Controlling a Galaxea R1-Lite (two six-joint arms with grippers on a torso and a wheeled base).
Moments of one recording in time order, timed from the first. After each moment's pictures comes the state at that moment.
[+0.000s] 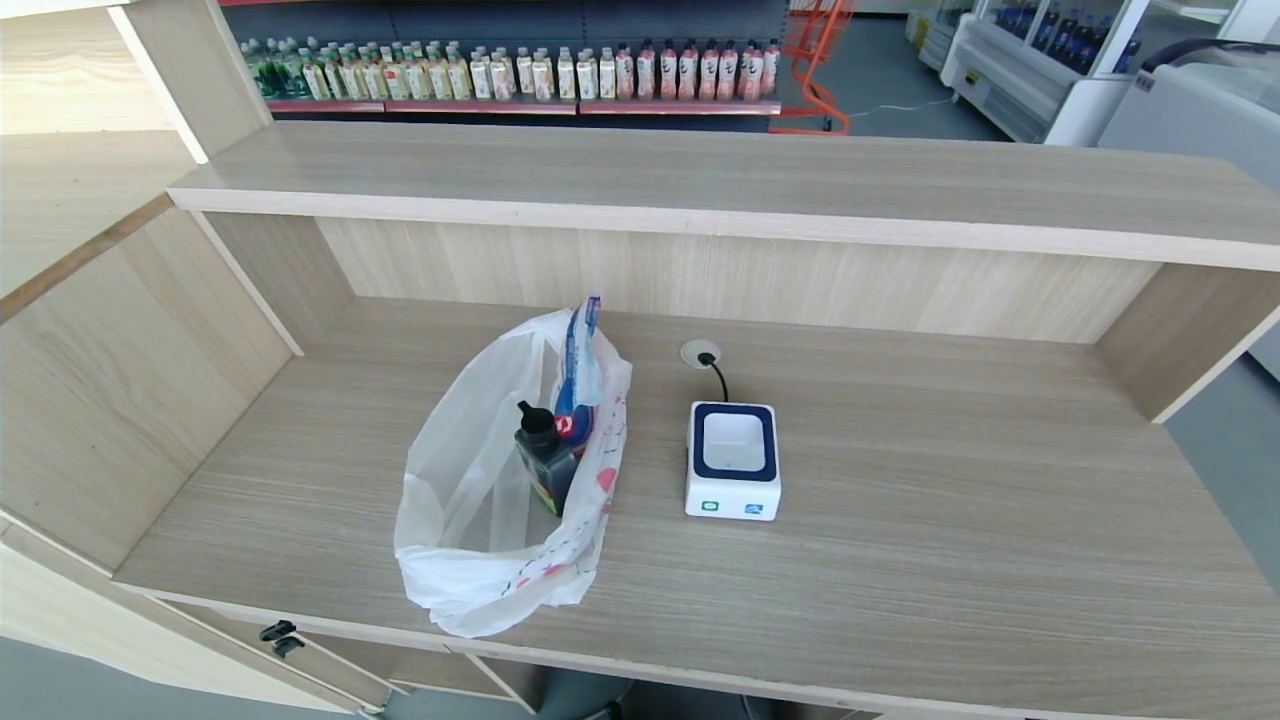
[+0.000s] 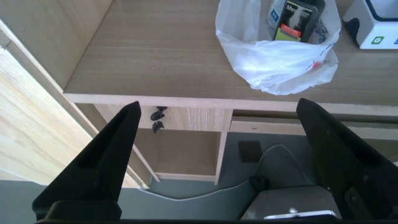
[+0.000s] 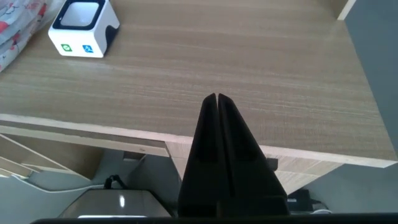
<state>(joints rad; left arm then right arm) 0.00 0.00 0.00 0.01 -0.07 0.03 0.00 0.00 0.00 -0.03 0.03 -0.04</state>
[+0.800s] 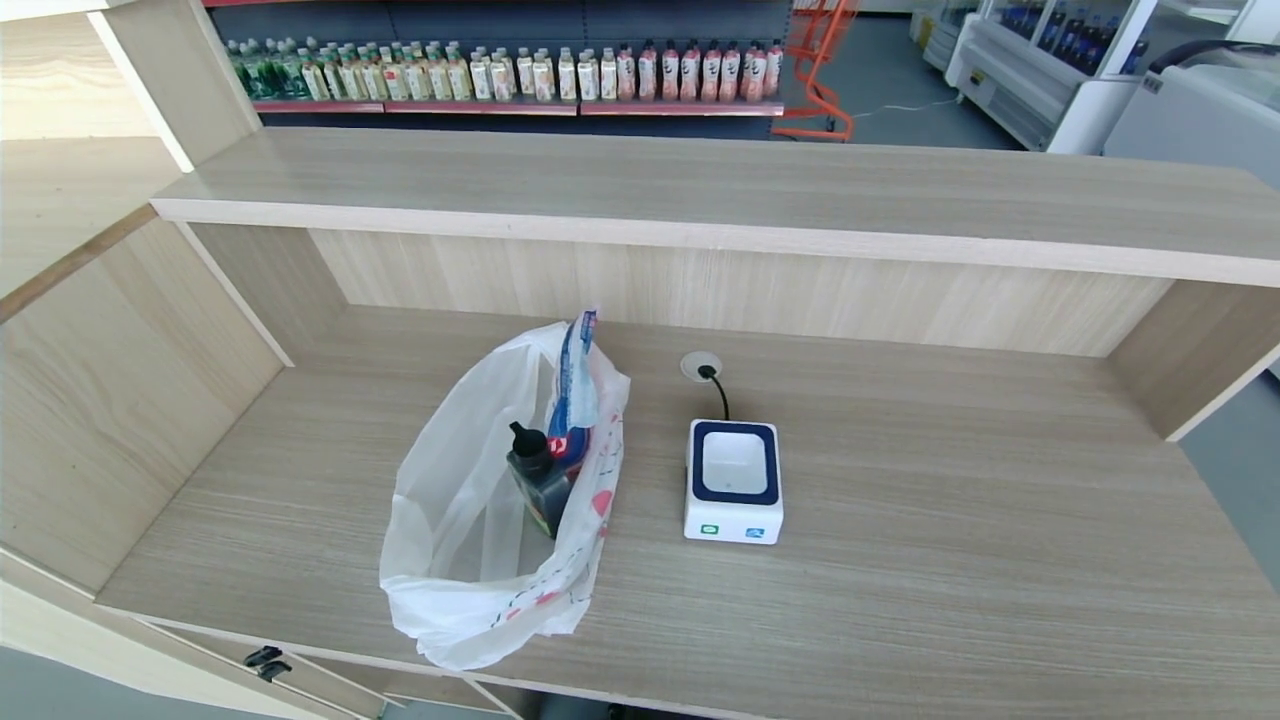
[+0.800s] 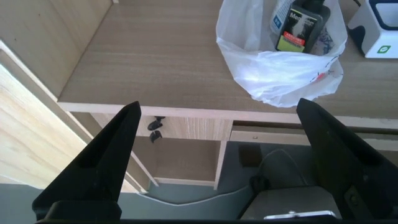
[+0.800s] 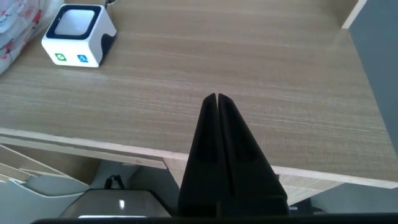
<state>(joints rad) 0.00 0.00 0.00 0.00 -0.07 0.03 0.00 0.00 0.00 -0.03 0.03 -0.04</state>
